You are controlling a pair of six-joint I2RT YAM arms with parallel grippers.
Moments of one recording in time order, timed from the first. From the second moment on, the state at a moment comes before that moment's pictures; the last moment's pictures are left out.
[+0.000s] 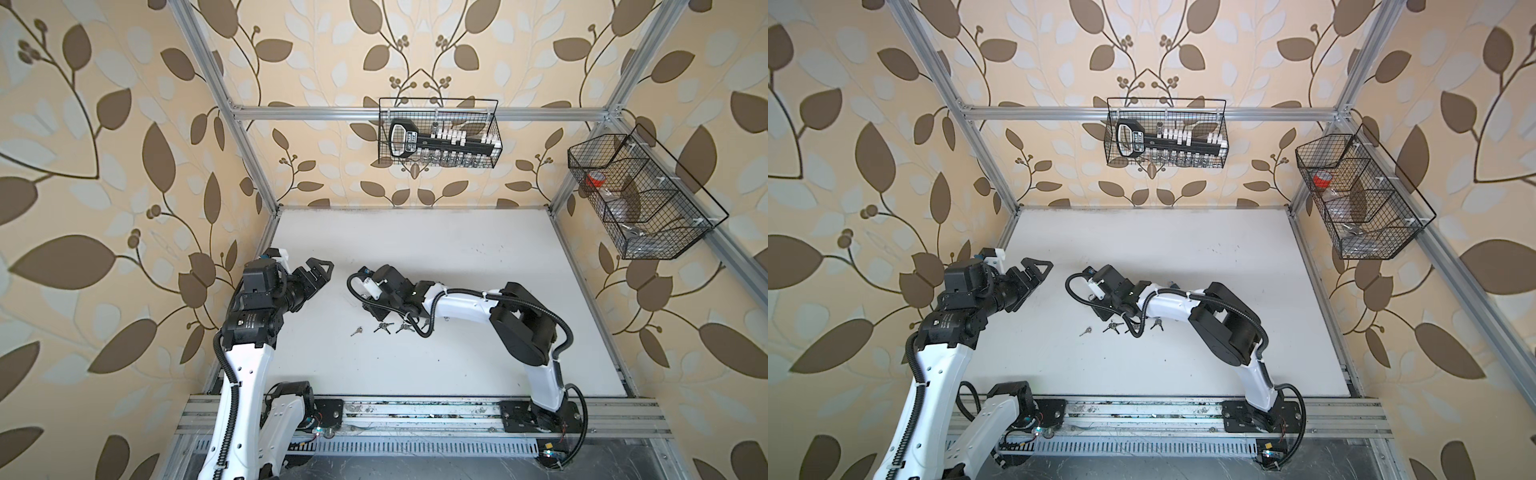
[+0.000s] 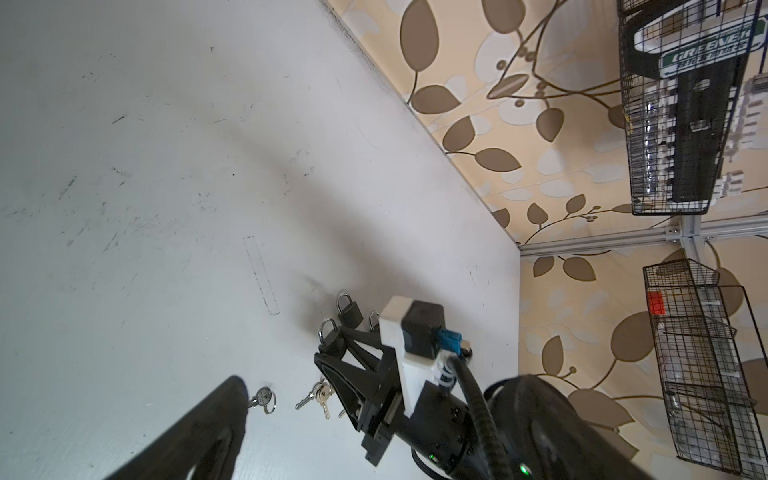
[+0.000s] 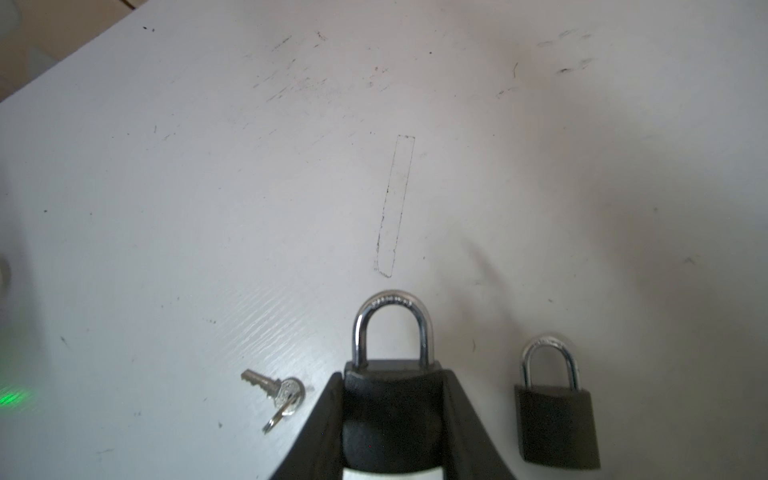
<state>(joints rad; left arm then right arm) 0.13 0.78 0.91 -0.74 0.44 -0.73 0.94 2.11 1.48 -0.19 -0.03 0.11</state>
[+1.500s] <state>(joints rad) 0.13 0.68 0.99 -0.84 0.31 -0.61 0.87 2.26 1.80 -0.43 -0.06 0.09</state>
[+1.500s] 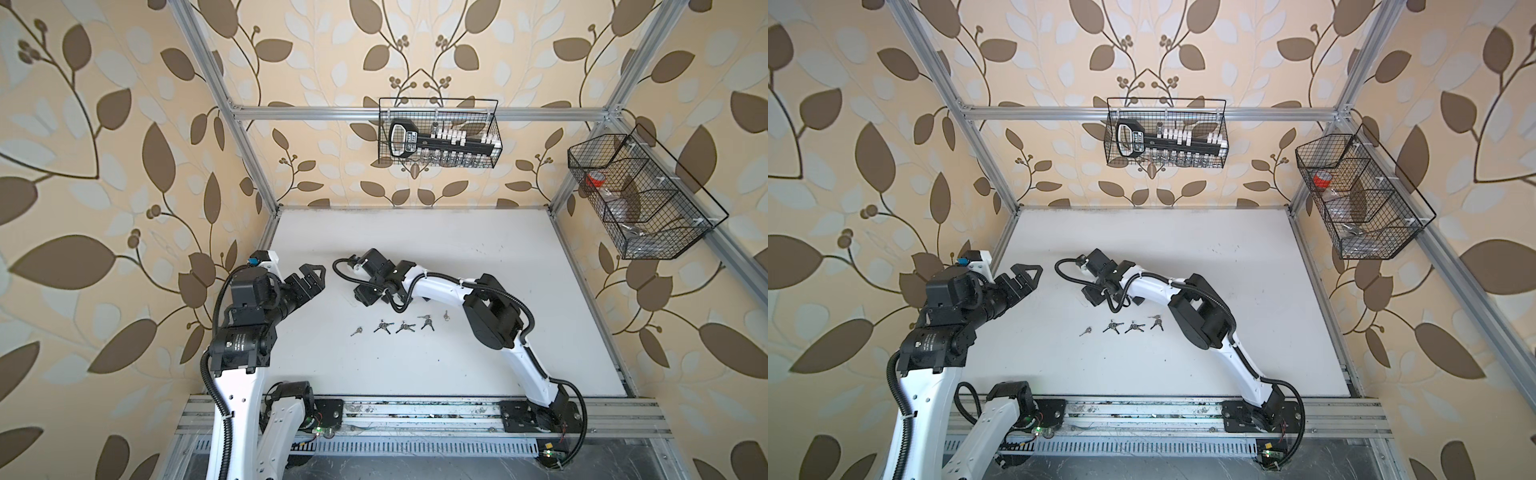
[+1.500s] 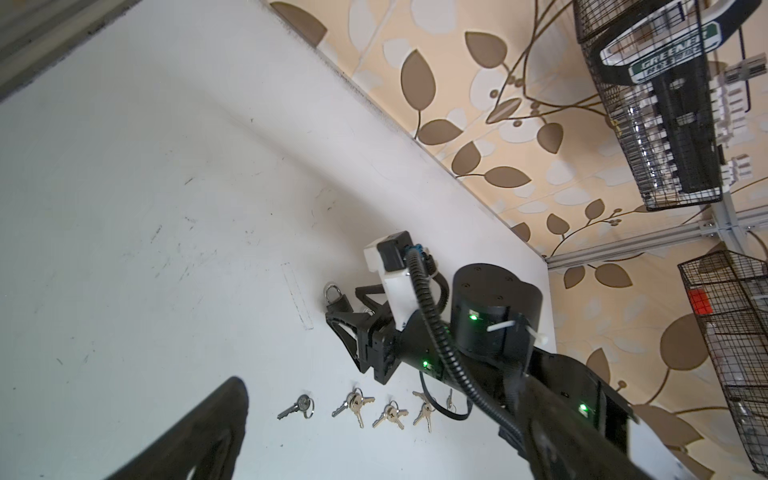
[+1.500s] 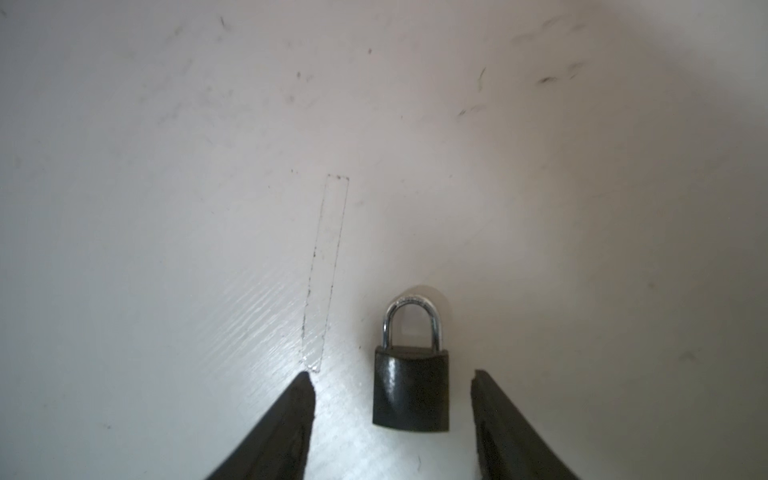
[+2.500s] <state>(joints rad) -0.10 1.10 0.35 0.32 -0.22 -0.21 0.07 1.30 0.38 0.56 0.27 0.01</state>
